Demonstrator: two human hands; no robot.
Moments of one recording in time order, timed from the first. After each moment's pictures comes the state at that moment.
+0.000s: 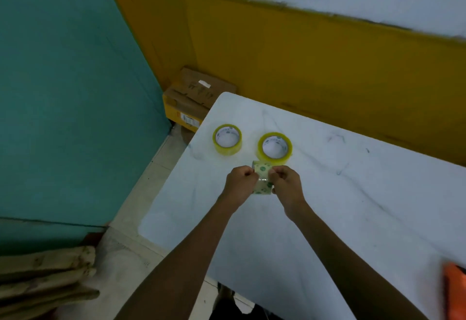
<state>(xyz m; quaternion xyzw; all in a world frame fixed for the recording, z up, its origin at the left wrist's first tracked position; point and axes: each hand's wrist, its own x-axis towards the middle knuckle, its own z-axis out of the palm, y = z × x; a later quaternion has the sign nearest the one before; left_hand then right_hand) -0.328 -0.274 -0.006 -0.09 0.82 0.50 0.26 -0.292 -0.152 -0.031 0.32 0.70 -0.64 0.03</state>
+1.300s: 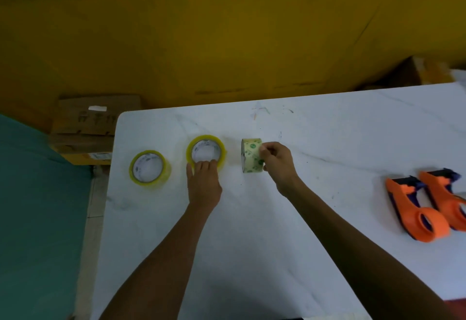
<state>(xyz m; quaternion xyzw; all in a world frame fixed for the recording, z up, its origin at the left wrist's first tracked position) -0.388 -0.205 -0.103 0.35 0.93 0.01 0.12 -0.297 -0.042 -0.050 0.47 0.61 -0.62 -0.11</state>
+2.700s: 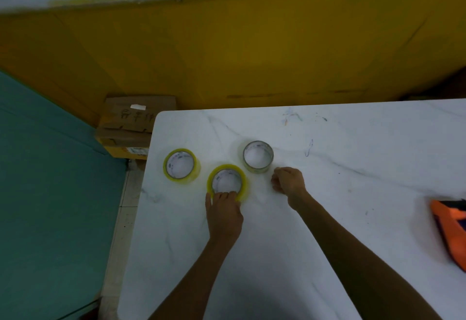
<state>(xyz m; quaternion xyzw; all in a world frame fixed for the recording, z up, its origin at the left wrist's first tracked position) -0.337 -0.250 -0.093 0.25 0.95 0.11 0.15 -0.311 -0.063 -0.116 0.56 0.52 -0.64 -0.01</state>
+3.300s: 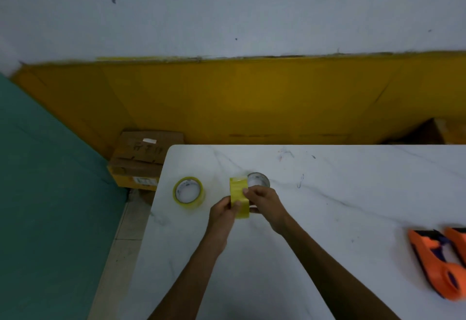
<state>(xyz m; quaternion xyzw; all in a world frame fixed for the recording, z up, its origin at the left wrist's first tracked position) -0.356 -0.244 -0.012 0.00 0.72 0.62 0.30 -0.313 -0.113 -0.016 0.29 0.61 -0.74 0.01</state>
